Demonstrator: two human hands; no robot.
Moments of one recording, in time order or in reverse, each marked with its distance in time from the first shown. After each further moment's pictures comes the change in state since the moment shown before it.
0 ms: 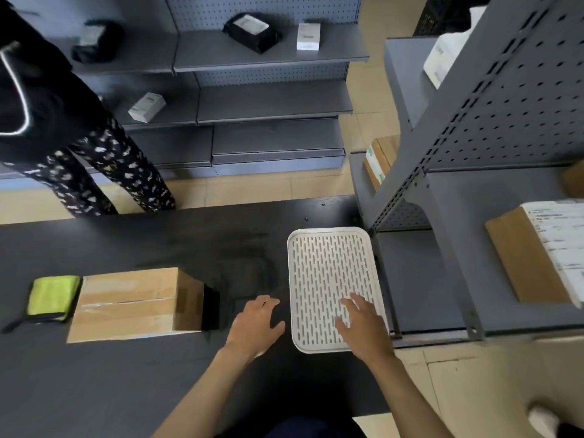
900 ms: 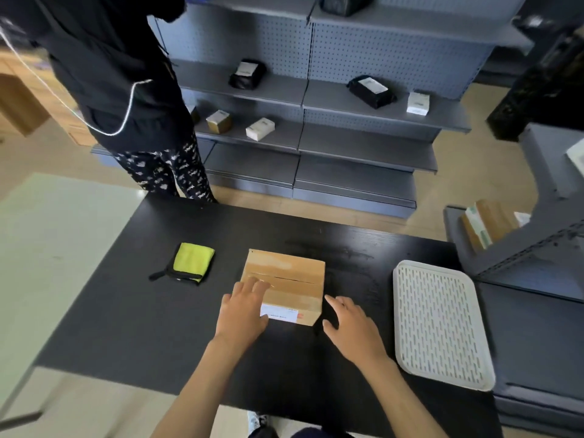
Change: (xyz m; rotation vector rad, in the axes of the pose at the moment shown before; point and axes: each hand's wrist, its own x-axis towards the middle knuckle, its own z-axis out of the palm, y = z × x) left_hand -0.151 -0.261 -0.123 0.142 0.444 -0.142; right_hand -0.066 -0.313 0.077 -0.231 -0.016 -0.334
